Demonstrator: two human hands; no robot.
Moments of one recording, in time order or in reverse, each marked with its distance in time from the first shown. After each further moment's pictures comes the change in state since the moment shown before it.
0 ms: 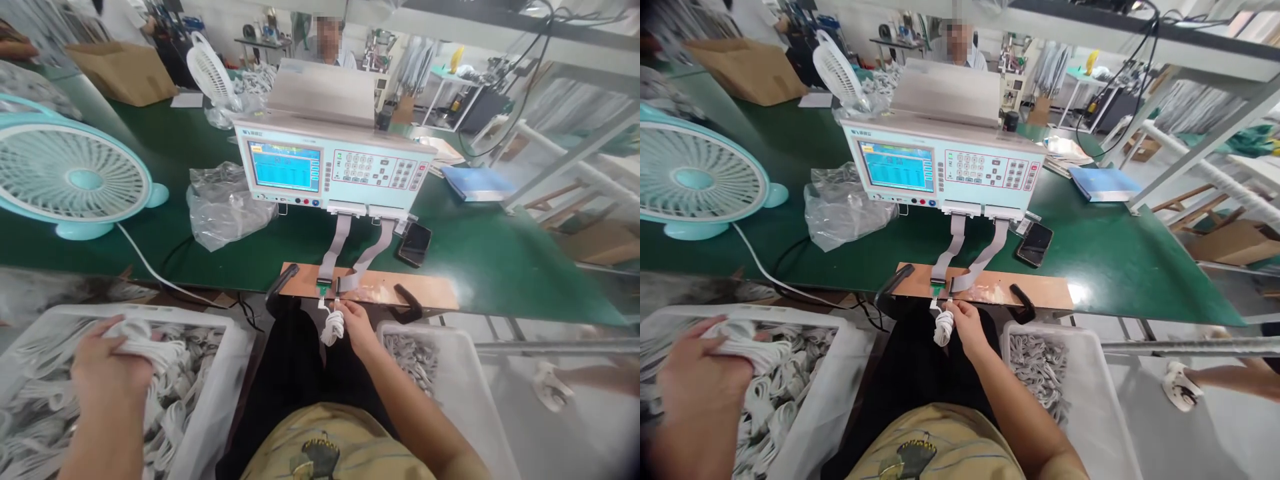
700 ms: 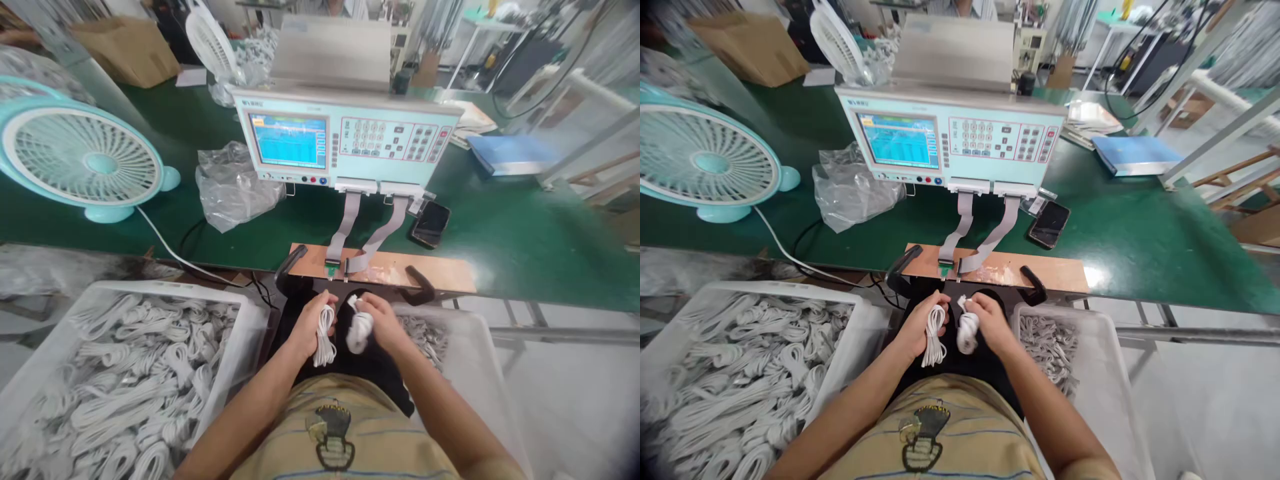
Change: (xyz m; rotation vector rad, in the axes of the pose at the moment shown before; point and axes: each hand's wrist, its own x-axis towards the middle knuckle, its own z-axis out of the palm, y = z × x) left_hand -0.159 0.005 0.156 -0.537 -0.913 -0.585; right_hand -0.035 -0.016 -0.040 -0.257 -0.174 -0.054
